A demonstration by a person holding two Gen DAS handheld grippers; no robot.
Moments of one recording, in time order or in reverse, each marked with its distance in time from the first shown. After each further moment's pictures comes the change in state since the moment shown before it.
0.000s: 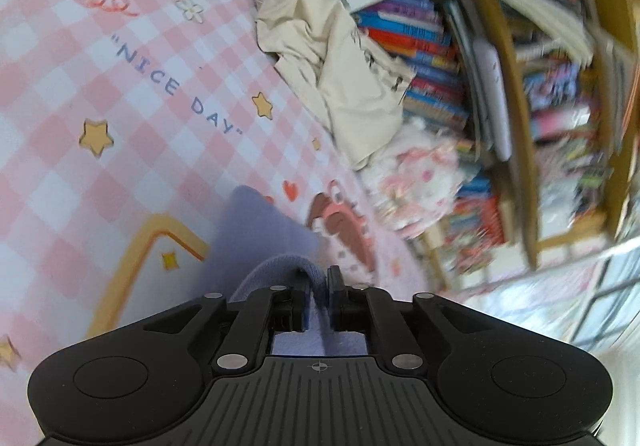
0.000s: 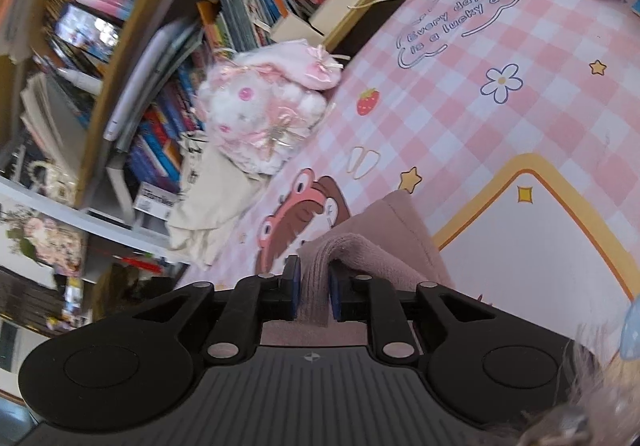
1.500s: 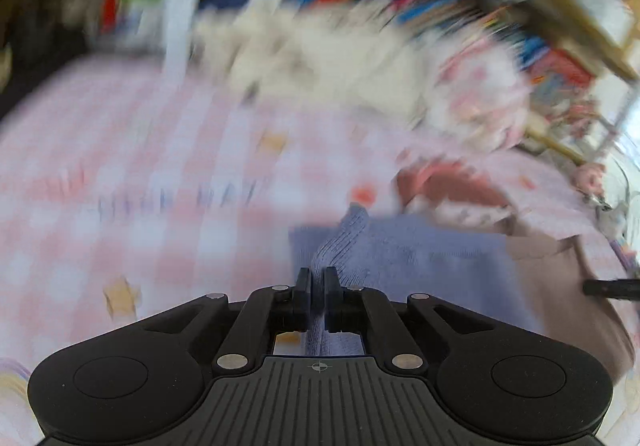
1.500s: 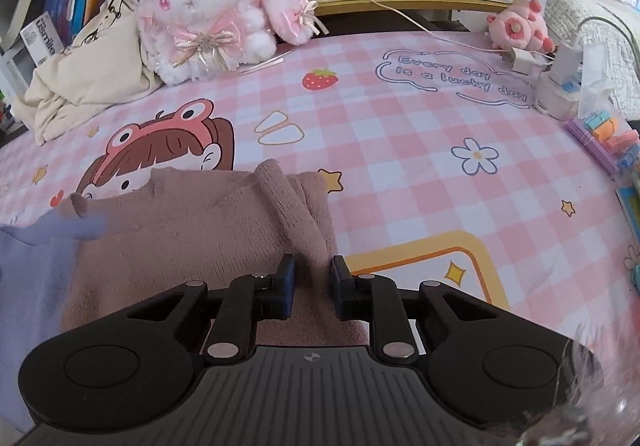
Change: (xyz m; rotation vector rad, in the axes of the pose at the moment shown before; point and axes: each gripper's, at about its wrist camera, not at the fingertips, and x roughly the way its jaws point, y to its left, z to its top) left arm 0.054 -0.025 0.002 0.597 -0.014 0.376; right arm 0.075 0.019 -0.029 -0.584 0.043 -0.505
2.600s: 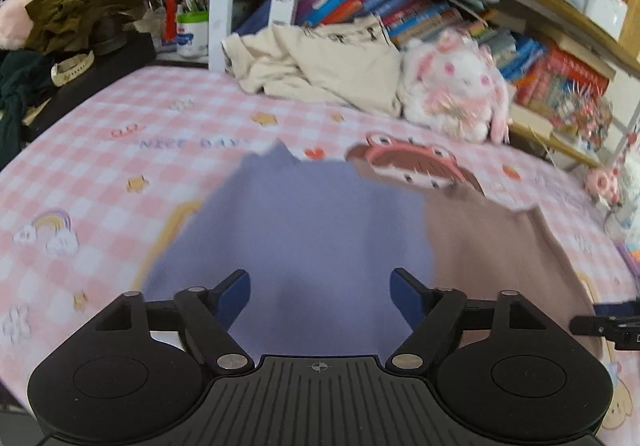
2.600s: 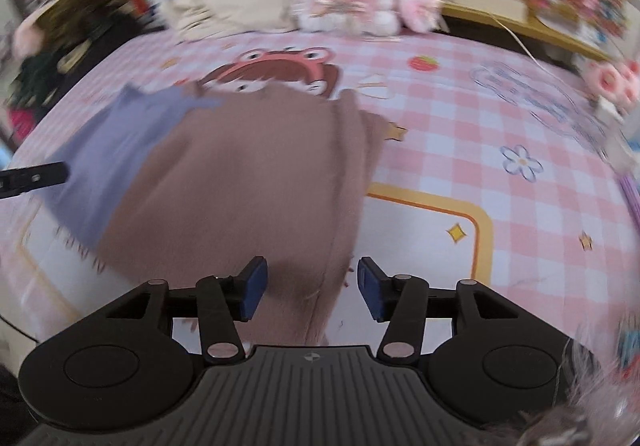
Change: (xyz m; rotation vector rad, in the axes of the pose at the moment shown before) left arm -0.078 -0.150 -0.089 -0.074 -0.111 0.260; right arm -0.051 -0.046 -0.044 -0.406 0.058 0.321
